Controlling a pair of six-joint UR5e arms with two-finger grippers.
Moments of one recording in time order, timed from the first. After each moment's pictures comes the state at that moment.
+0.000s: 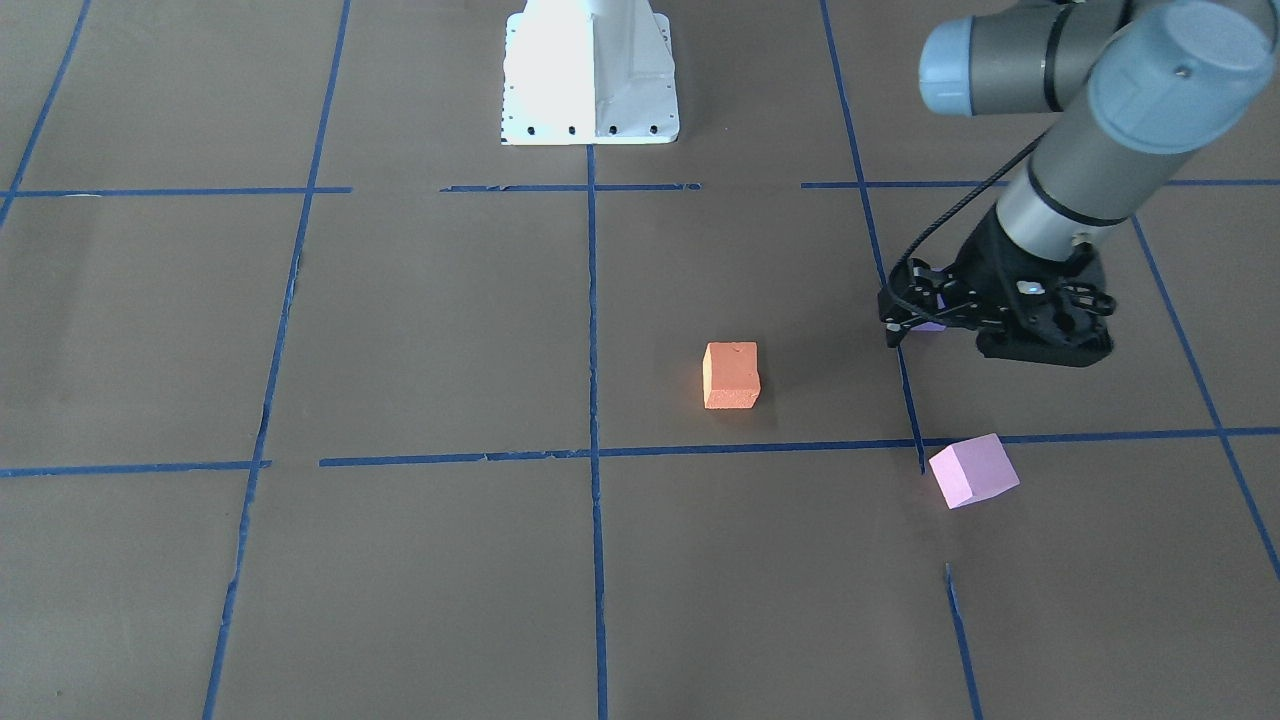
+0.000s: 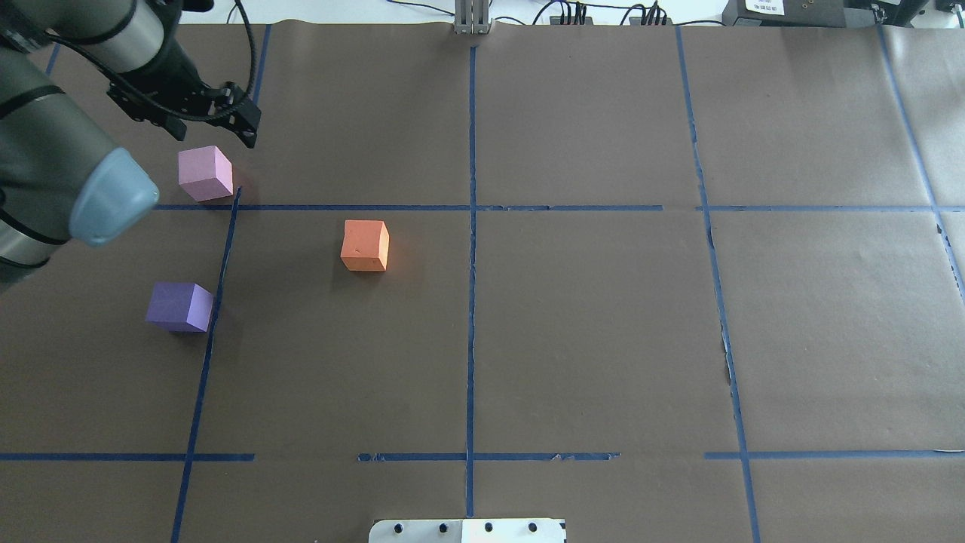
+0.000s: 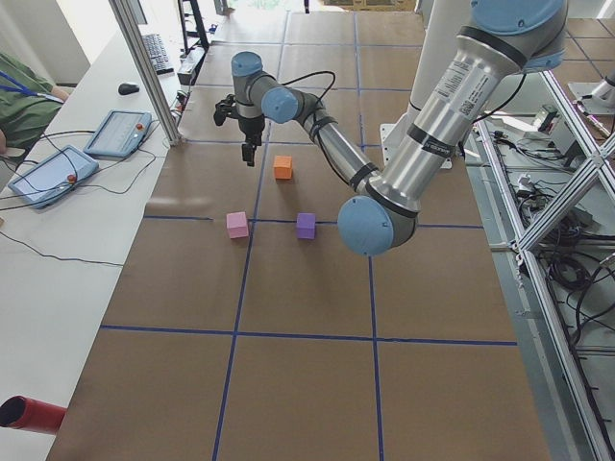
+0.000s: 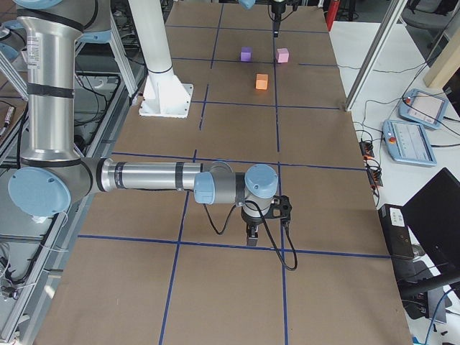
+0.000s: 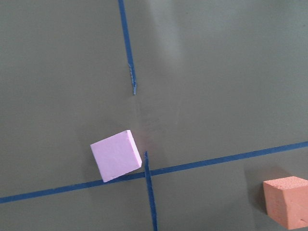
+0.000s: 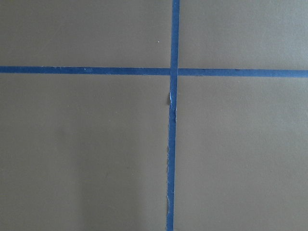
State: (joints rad) left arm -0.96 -2.14 -1.78 -1.41 -2.14 -0.73; right arm 1.52 -1.65 1.68 -1.56 2.37 0.06
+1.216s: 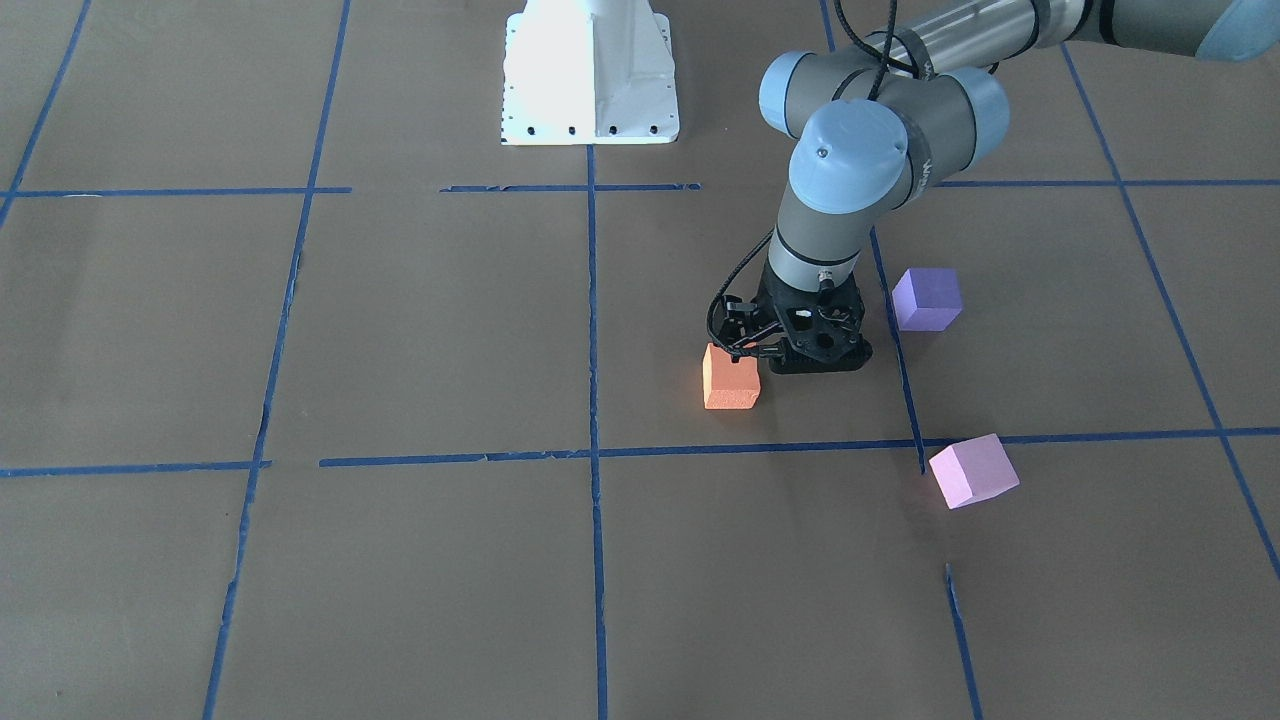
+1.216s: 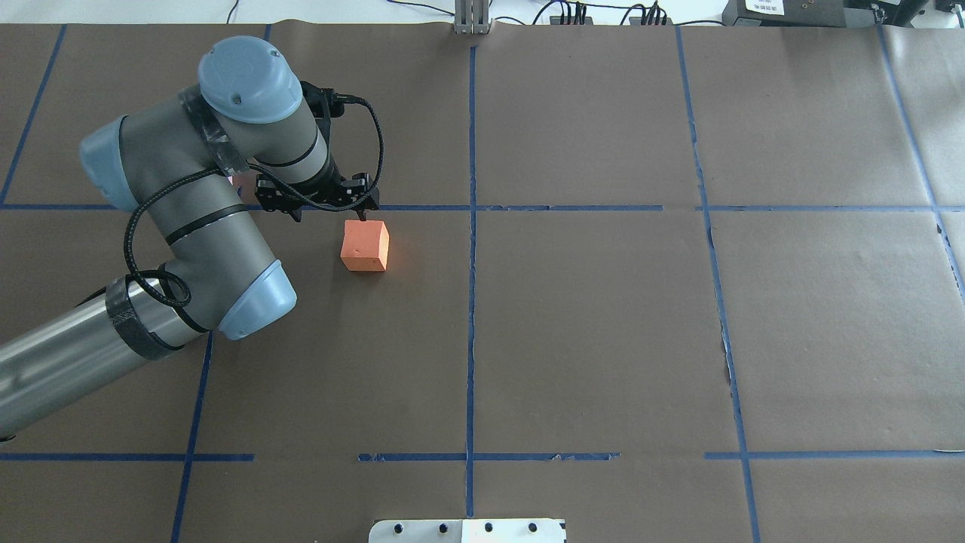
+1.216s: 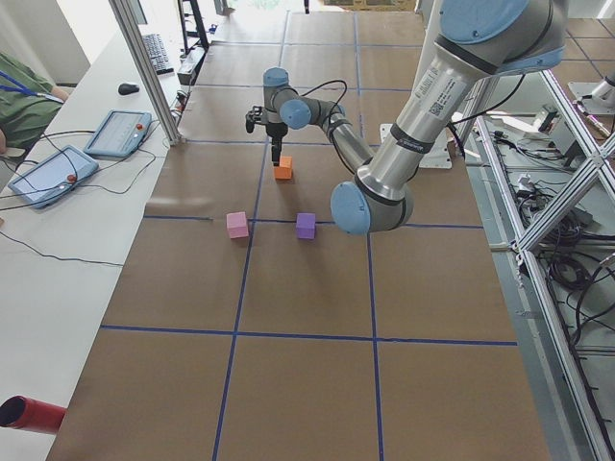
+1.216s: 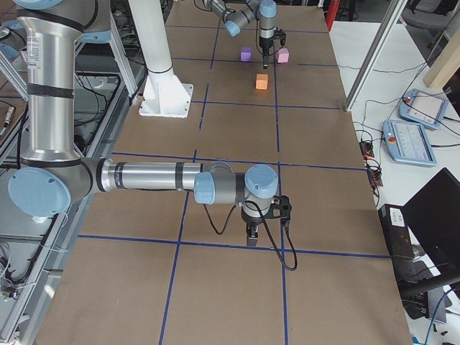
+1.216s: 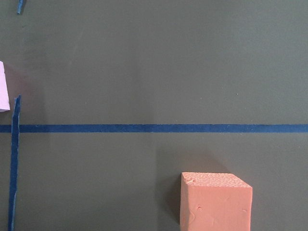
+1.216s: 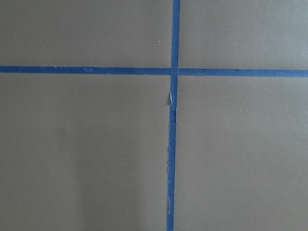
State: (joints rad) left arm -0.73 -2.24 -1.61 -1.55 -1.99 -1.06; right arm 1.51 -1.65 1.68 -1.56 2.37 0.06
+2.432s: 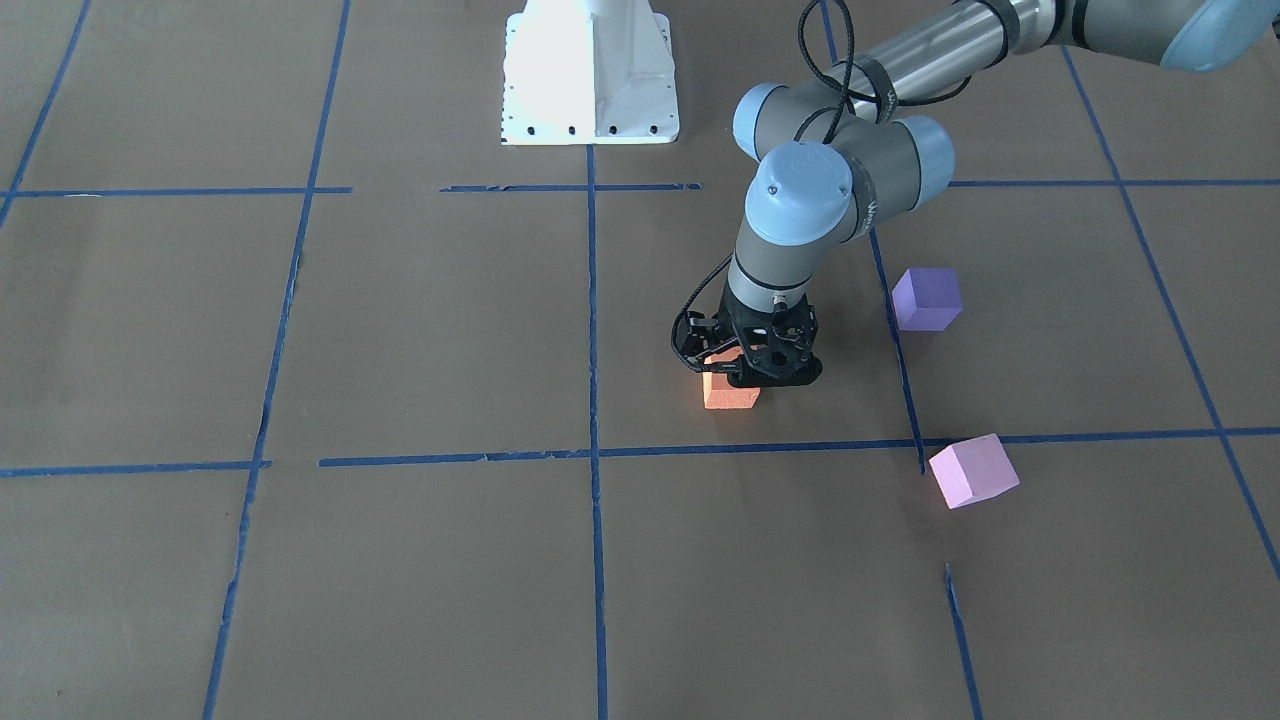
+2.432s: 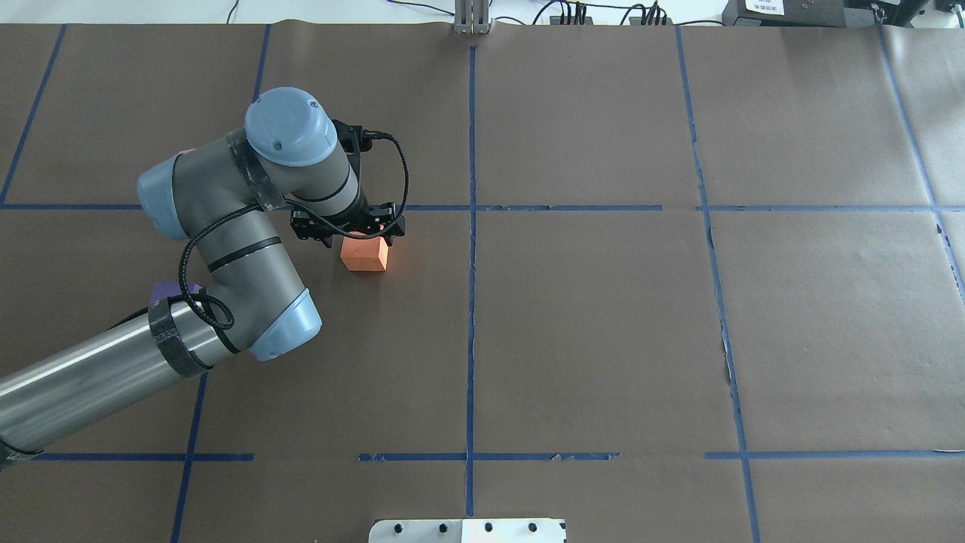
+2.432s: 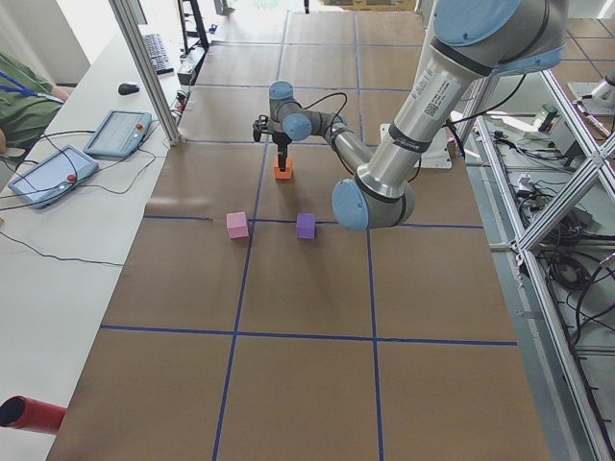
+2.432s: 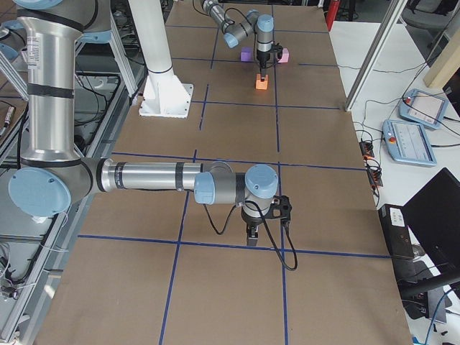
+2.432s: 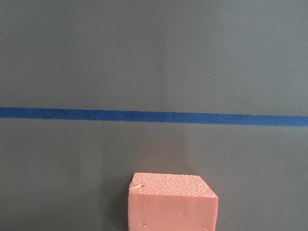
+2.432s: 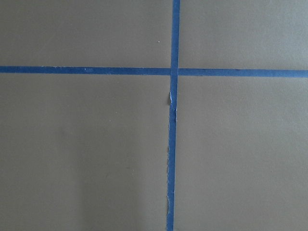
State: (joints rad) left arm -0.66 -2.24 -1.51 -1.70 -1.99 -1.11; right arm 1.52 -1.65 1.68 -1.56 2.37 0.06
